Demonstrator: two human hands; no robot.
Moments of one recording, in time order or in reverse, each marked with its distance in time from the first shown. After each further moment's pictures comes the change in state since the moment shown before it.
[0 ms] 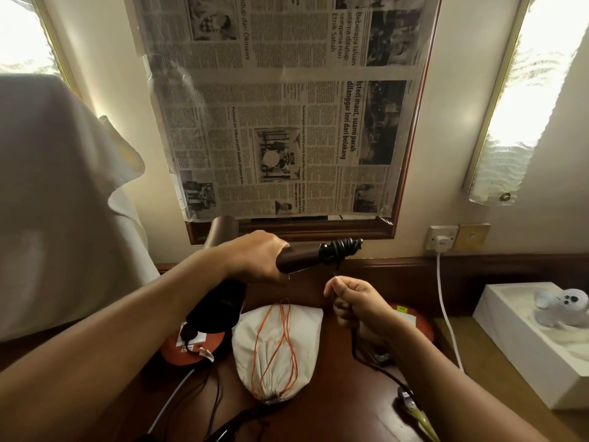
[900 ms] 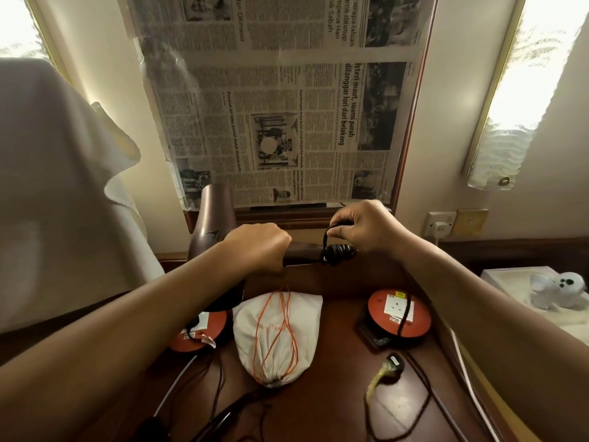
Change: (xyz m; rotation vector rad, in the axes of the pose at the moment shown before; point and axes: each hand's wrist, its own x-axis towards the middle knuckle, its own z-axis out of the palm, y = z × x) left_hand 0.001 0.014 0.015 0.388 0.075 -0.049; right_hand 0.010 -0.109 0.002 -1.140 0.135 -0.478
